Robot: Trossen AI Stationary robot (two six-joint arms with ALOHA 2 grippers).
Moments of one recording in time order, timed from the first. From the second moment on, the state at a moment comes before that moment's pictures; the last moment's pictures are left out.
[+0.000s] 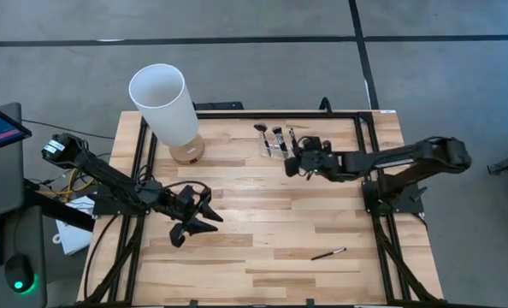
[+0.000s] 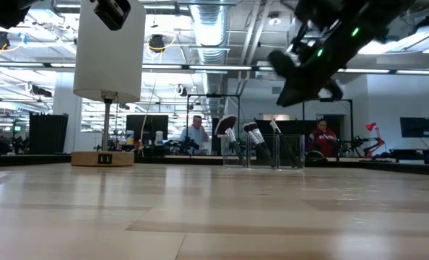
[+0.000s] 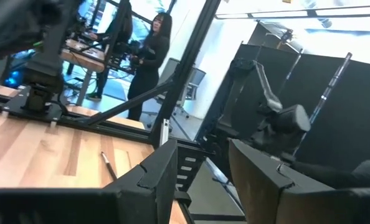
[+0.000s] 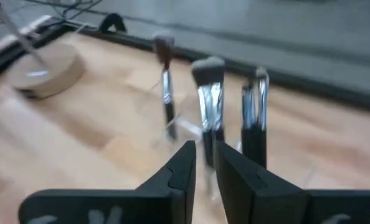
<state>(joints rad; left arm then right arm) -0.46 1.15 0.39 0.91 -0.05 -0.37 -0.06 1.32 0.71 -0.13 0.68 0.68</state>
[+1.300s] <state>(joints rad) -0.36 1.15 0.46 0.95 0.16 -0.08 0.60 1.26 0.79 -0.58 0.00 2.35</state>
